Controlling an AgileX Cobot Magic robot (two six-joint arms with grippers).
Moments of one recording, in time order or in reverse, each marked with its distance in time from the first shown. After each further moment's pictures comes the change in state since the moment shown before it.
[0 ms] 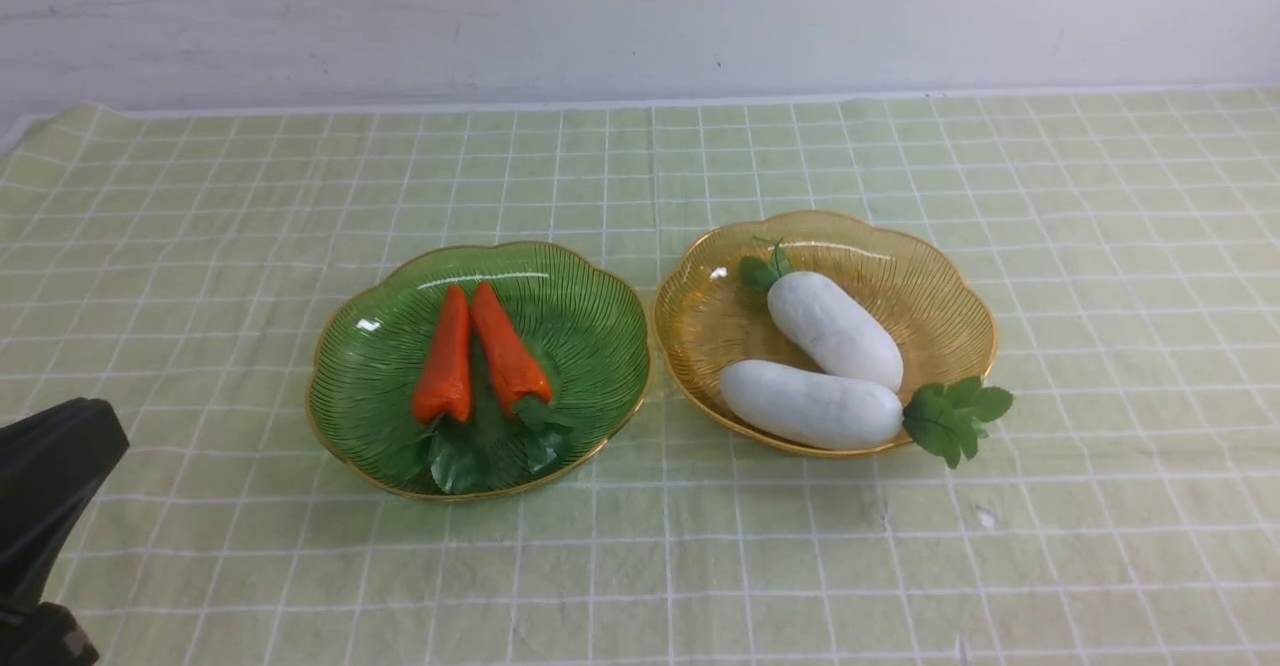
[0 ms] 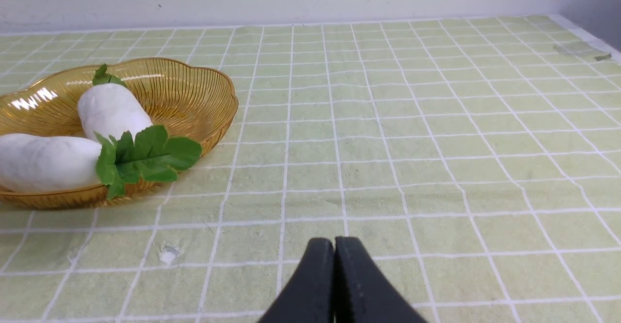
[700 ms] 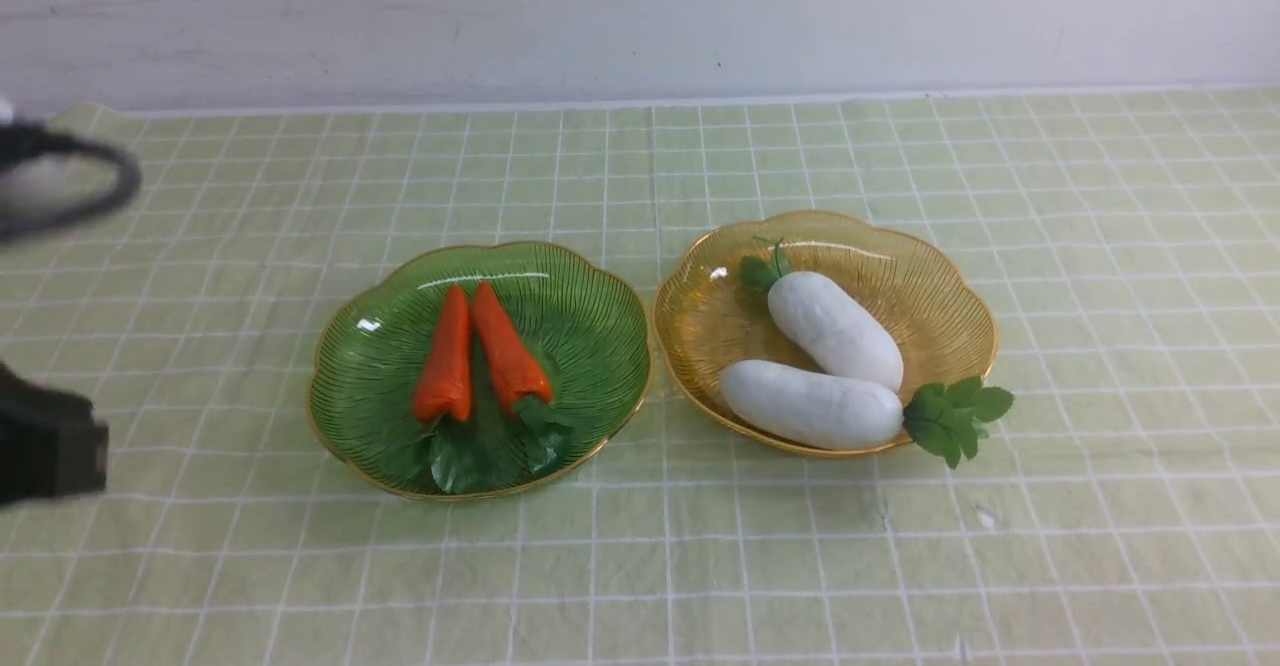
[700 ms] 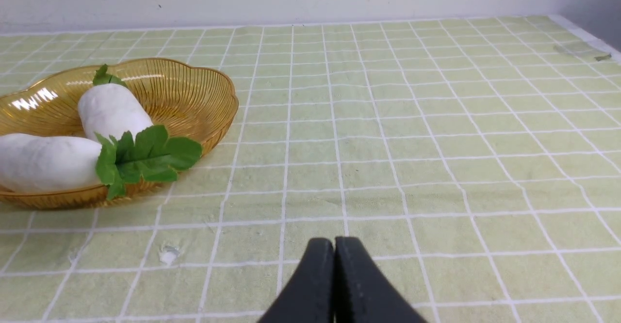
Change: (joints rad) right arm 0.000 0.000 0.000 0.000 0.000 0.000; left arm 0.000 0.414 -0.423 0.447 0.584 -0.359
